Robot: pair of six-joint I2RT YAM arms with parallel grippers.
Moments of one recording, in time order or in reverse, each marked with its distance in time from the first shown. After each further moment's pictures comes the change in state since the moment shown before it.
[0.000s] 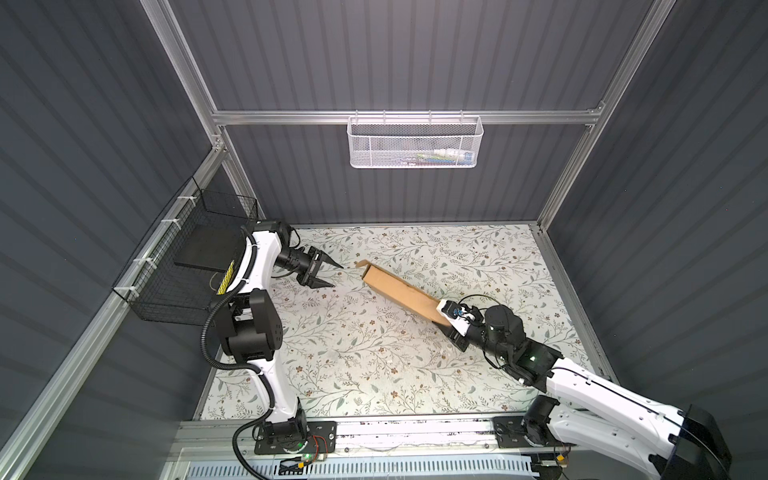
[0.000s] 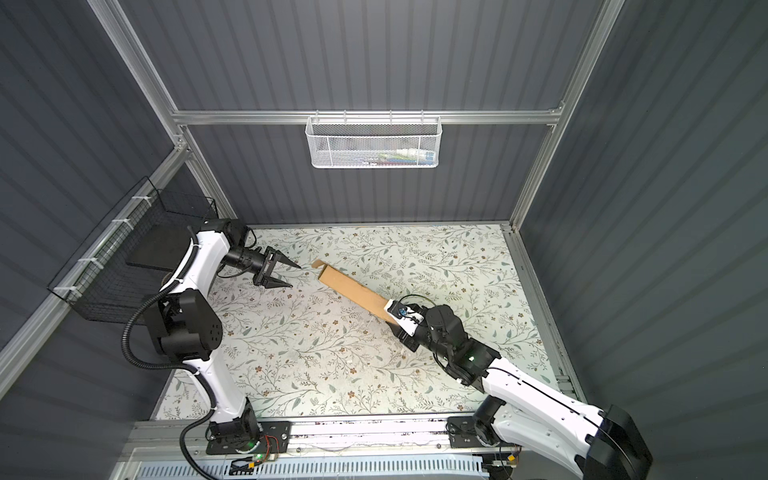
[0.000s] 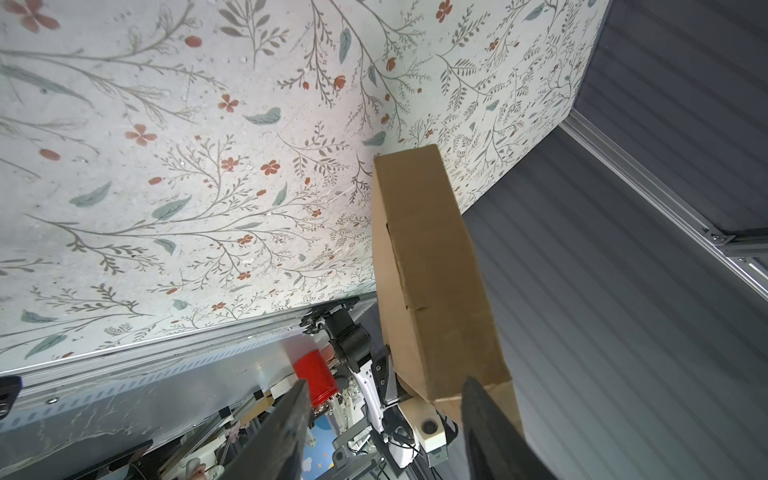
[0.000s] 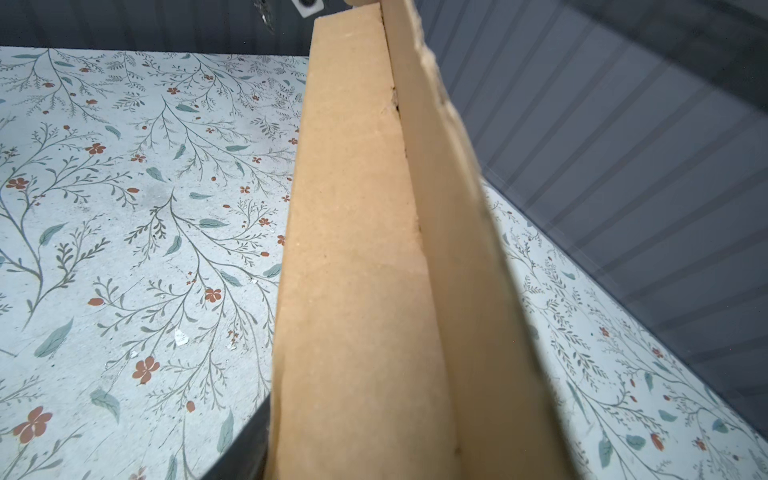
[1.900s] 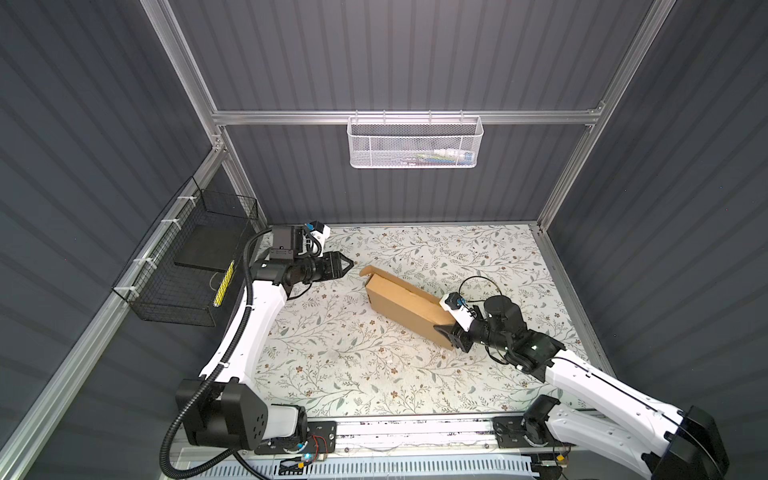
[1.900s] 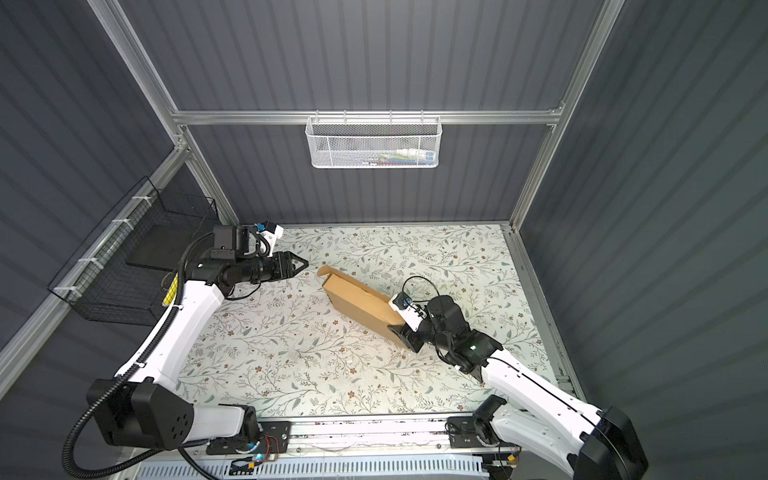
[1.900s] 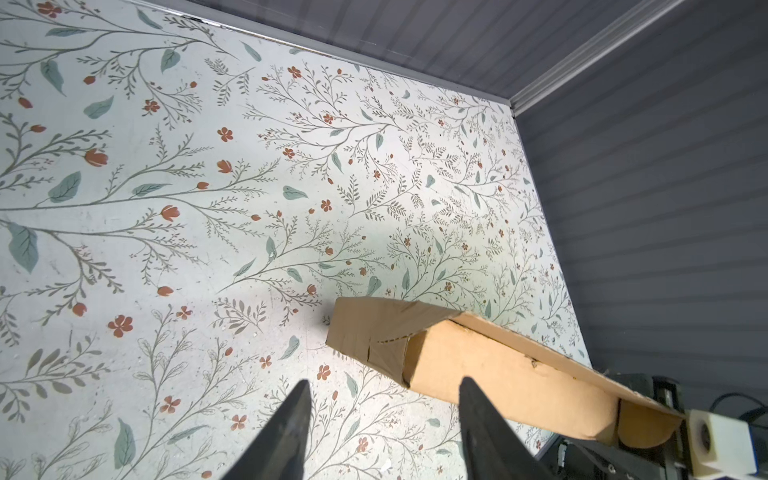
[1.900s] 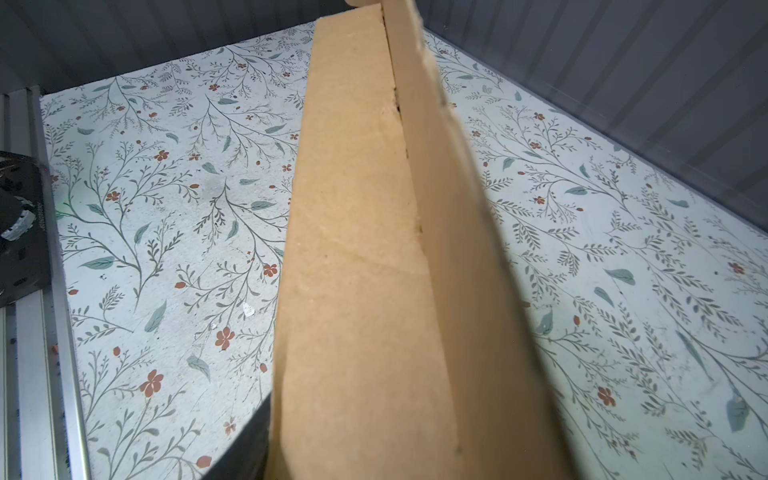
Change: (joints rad) left arm -0.253 -0.592 -0.550 0.812 -0.330 0.381; right arm -0.111 0.039 0.084 -0.188 -0.221 0.144
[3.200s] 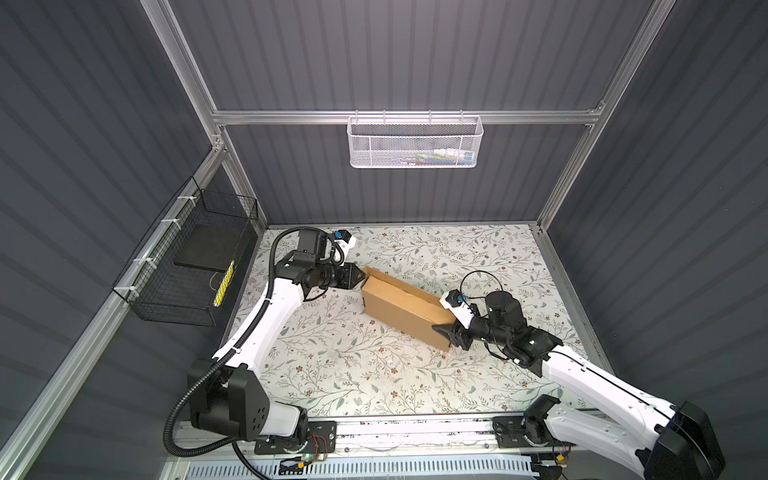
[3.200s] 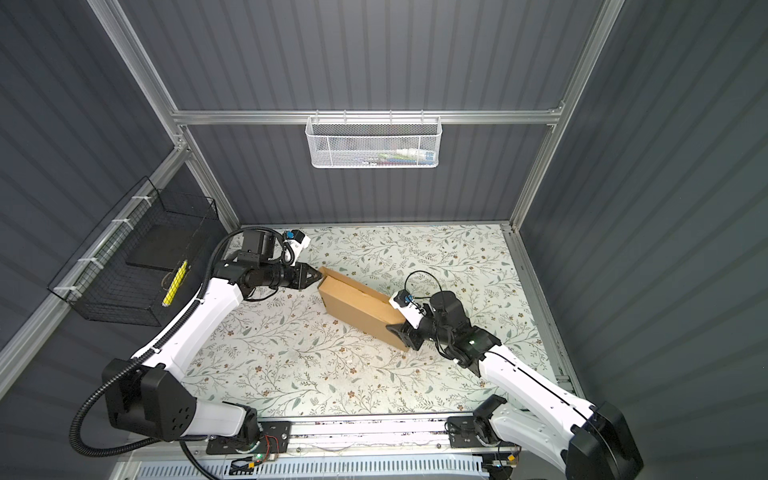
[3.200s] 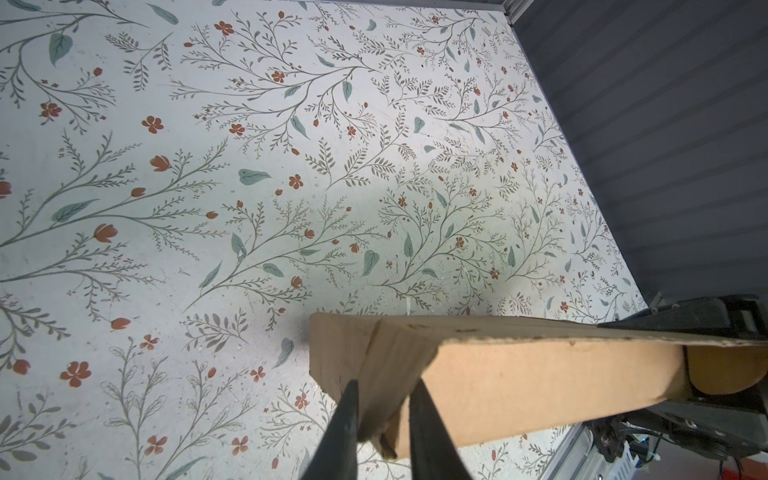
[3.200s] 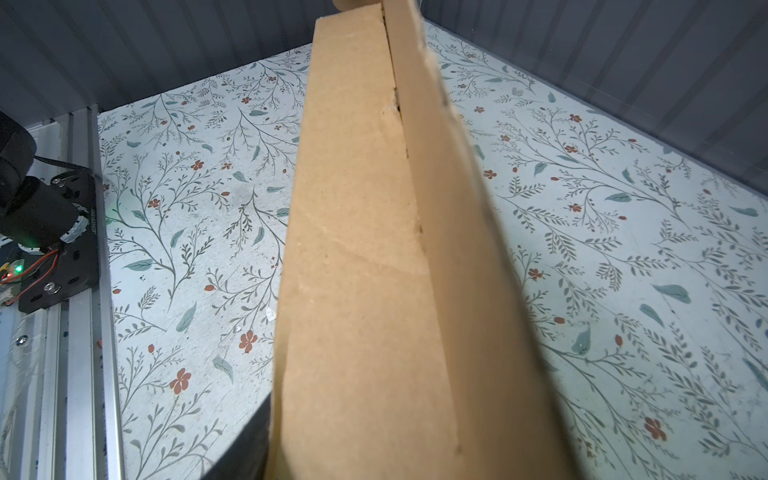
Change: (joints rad) left arm -0.103 0.044 -0.046 0.039 -0.035 0.137; right arm -0.051 0.042 0.000 0.032 -0.126 -0.001
